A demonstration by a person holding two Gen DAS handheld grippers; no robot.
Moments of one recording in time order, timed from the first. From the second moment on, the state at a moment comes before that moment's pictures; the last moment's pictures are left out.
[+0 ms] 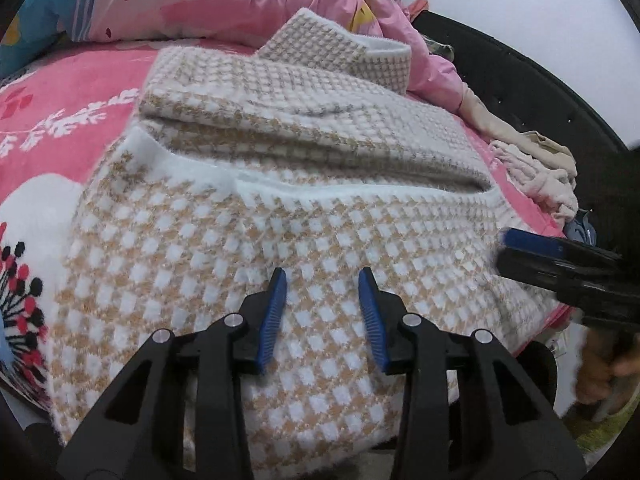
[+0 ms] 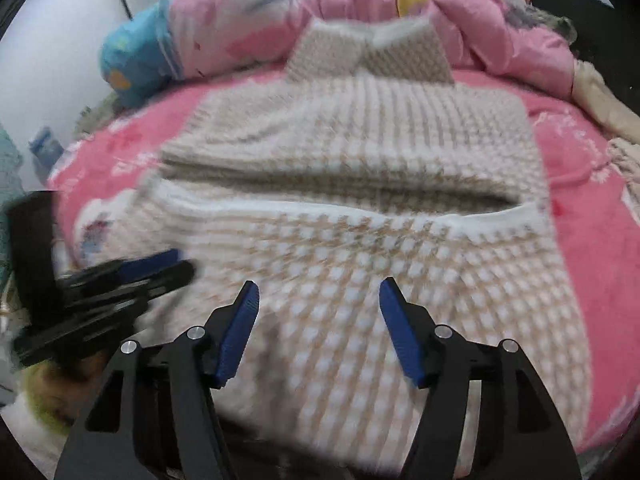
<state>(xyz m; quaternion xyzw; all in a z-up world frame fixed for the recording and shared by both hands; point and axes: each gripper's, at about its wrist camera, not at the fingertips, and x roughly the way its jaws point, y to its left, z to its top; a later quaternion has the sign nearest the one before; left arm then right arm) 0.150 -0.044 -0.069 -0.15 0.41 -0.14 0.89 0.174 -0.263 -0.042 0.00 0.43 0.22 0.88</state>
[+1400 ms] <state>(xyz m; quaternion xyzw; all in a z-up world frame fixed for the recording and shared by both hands) 0.116 -0.071 -0.028 -0.13 0.36 -0.23 0.89 0.139 -0.372 -0.107 0.07 0.45 0.08 0.89</state>
